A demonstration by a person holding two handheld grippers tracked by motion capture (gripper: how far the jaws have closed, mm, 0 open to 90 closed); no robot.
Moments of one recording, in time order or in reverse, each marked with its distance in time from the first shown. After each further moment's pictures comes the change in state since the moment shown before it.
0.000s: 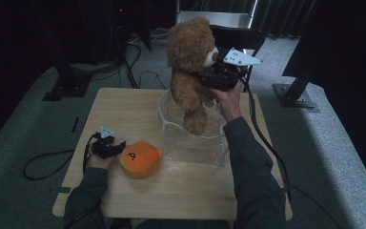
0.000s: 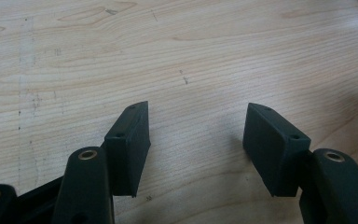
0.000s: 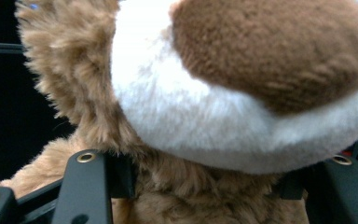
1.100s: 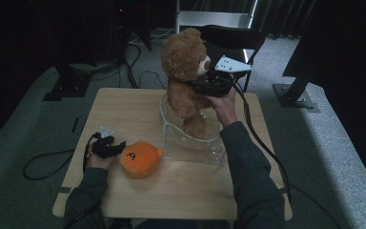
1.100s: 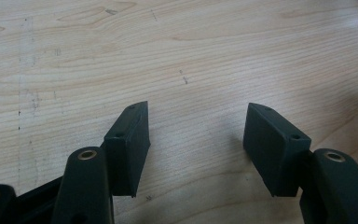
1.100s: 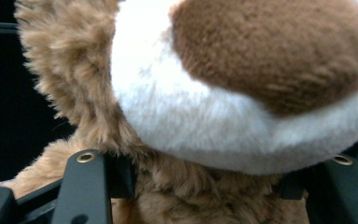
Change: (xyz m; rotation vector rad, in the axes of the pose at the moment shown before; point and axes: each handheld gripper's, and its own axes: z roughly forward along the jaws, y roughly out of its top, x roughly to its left) left arm 0.000 0.000 0.000 0.002 -0.001 0.001; right arm 0.006 -0.023 0.010 0.071 0.023 0.014
